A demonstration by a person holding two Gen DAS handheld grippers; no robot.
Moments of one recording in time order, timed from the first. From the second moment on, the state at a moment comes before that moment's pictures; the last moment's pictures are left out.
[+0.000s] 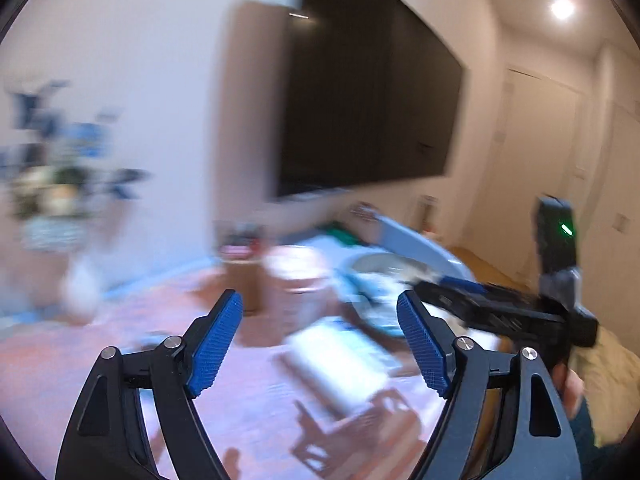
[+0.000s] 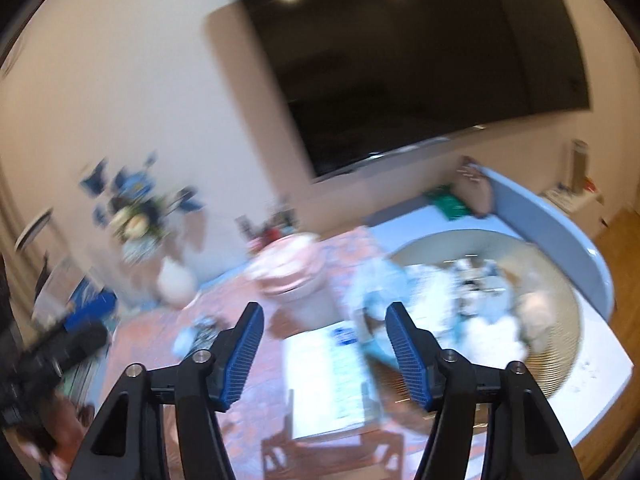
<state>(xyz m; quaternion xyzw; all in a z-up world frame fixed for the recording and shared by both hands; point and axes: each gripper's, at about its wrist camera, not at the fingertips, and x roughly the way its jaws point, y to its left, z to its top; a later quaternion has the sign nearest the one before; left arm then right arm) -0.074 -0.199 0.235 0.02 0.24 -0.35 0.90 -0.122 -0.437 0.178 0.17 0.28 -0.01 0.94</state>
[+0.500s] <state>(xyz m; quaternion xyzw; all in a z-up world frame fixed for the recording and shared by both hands) -0.031 -0.003 0.122 -0.03 0.33 -0.08 0.94 -0.057 -0.262 0.066 0.06 0.36 0.06 0.93</state>
